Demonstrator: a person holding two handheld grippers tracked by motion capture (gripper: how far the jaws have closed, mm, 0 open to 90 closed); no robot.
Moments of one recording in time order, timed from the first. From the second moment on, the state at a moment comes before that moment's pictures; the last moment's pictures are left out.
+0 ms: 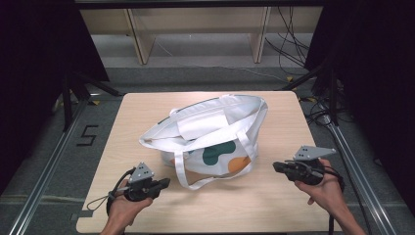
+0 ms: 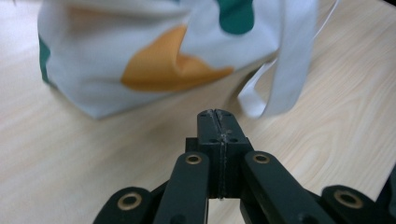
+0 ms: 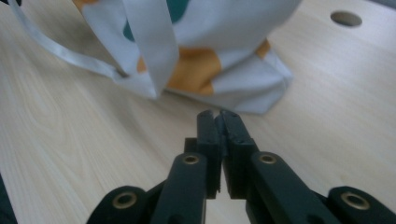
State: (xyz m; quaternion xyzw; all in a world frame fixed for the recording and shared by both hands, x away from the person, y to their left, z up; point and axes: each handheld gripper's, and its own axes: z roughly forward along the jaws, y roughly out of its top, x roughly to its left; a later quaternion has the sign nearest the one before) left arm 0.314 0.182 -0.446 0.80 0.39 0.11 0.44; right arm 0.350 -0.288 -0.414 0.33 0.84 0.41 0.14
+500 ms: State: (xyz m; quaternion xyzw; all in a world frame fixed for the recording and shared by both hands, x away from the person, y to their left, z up) left arm 0.349 0.173 -0.354 0.80 0.35 0.13 0.46; right arm 0.396 -0.235 -0.306 0.26 0.85 0.42 0.16
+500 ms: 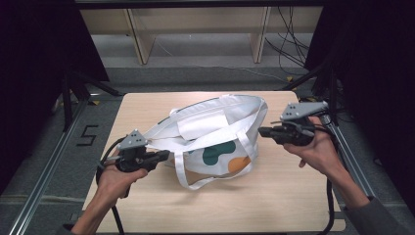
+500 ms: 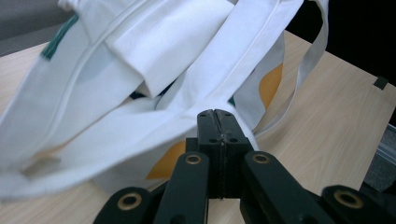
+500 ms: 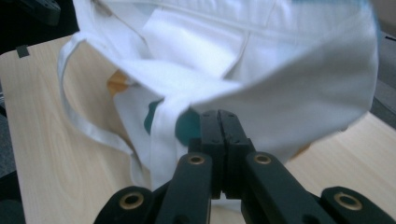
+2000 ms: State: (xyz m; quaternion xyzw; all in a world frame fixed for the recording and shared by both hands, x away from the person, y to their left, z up) left arm 0.468 0.118 -0.410 0.84 0.39 0.05 0.38; right arm 0.508 -0.153 -0.388 0.29 0.91 0.28 0.10
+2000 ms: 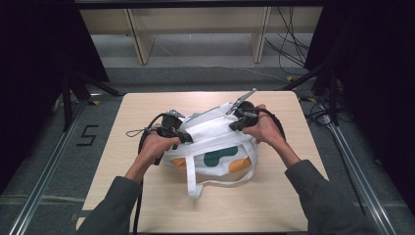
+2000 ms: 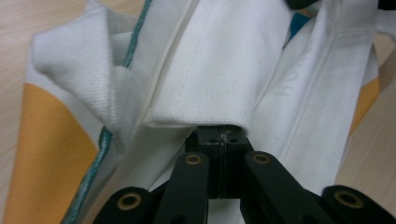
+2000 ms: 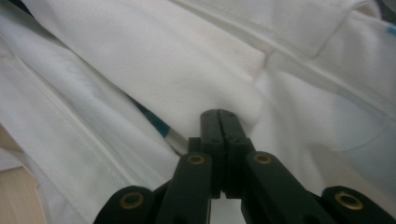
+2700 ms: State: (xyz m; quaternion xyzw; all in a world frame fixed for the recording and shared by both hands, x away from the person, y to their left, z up) left arm 0.486 0.126 -0.414 0.83 0.42 0.10 0.35; right arm 0.452 -0.144 -0.388 0.22 0.93 0.27 0.07
